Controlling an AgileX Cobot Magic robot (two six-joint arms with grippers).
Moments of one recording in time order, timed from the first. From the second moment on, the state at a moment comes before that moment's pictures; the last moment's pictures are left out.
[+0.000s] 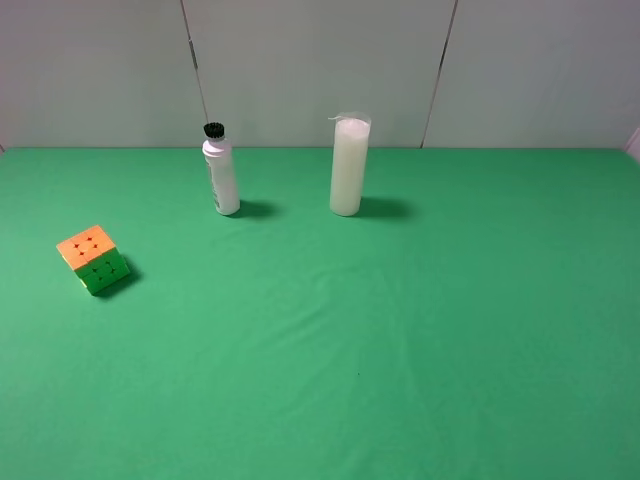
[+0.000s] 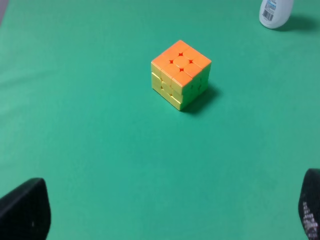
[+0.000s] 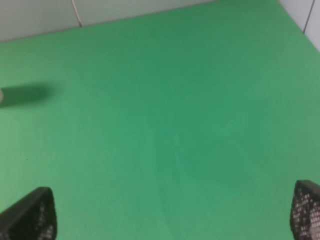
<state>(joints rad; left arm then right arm) -0.01 0.00 -0.49 0.05 1.05 -0.01 -0.09 -0.01 -0.49 0.01 1.03 0.06</state>
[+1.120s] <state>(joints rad) -0.01 0.00 -0.49 0.05 1.05 -0.01 -0.09 -0.01 -0.49 0.01 1.03 0.06</state>
